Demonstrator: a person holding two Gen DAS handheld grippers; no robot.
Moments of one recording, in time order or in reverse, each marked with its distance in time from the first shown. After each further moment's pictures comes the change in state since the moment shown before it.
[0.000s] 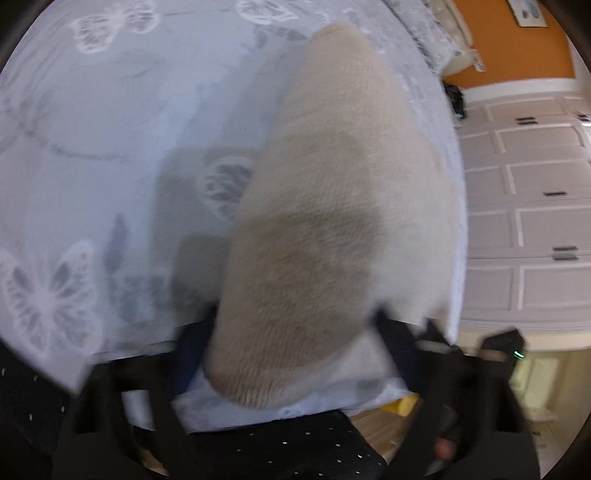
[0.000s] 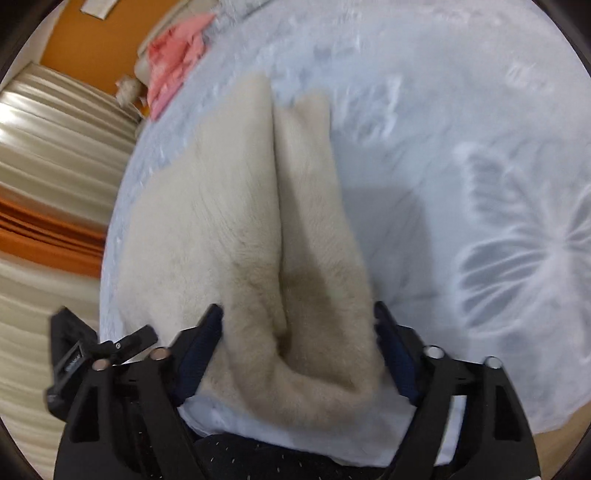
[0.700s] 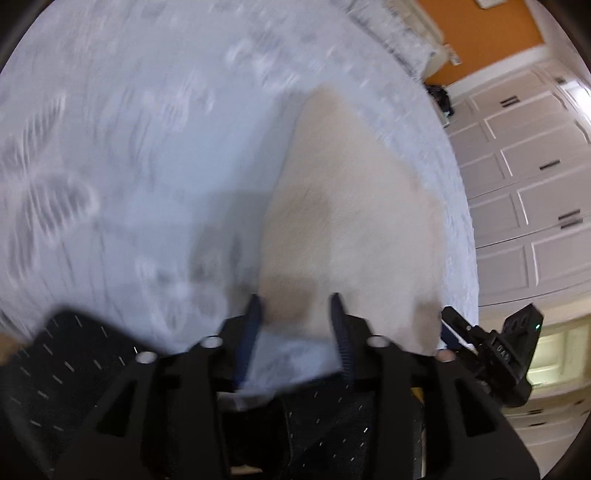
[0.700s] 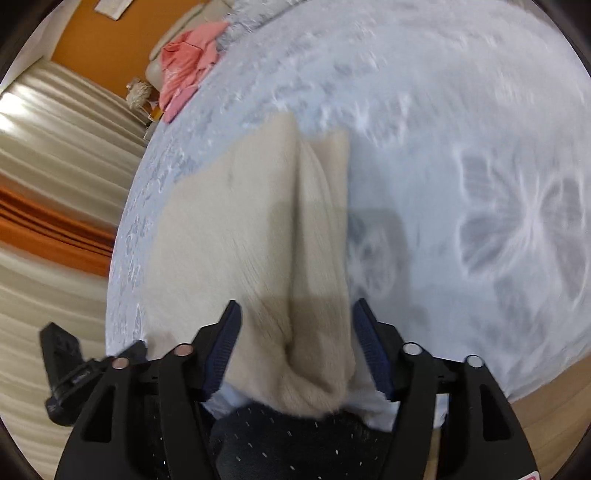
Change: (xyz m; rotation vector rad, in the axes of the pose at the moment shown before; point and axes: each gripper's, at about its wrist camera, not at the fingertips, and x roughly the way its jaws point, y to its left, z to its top) left arm -0.090 0.010 -0.016 0.171 -0.155 0.096; right arm -0.046 0.033 -0.015 -0.037 -0.074 -0.014
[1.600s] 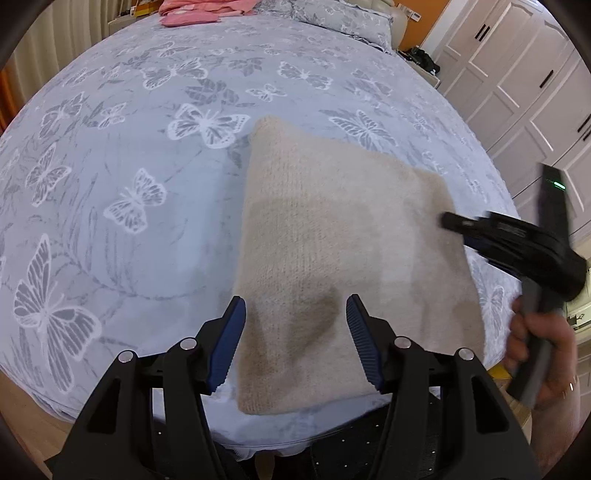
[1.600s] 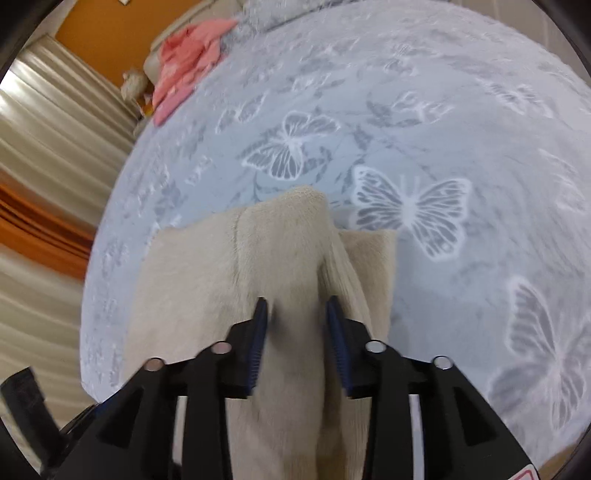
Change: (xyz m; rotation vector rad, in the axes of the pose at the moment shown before) left arm 0.023 -0.047 0.016 0.299 -0.033 0.213; right arm 0.045 0.034 0.076 -0.073 -0.043 -0.079
